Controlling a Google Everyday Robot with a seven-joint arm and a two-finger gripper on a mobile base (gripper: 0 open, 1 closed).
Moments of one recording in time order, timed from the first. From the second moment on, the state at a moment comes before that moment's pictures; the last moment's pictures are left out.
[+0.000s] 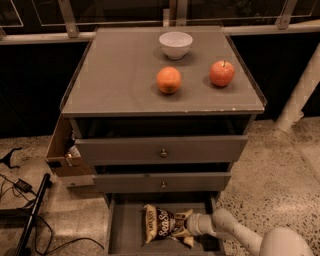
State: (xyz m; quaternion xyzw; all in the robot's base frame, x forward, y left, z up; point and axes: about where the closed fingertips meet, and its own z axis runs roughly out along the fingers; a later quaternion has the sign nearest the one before) arm 0.539 -0.109 0.125 -0.57 0.69 0.24 0.37
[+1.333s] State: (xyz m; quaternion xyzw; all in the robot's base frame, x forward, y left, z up) arm 0.498 -0.129 0.311 -0.58 0.68 0.24 0.37
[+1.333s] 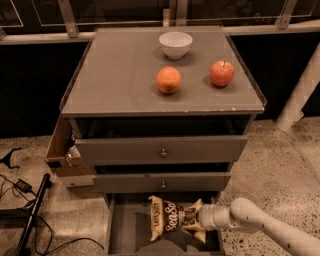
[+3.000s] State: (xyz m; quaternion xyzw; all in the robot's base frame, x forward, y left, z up) arm 0.423 -0.096 0.597 -0.58 0.72 0.18 0.35
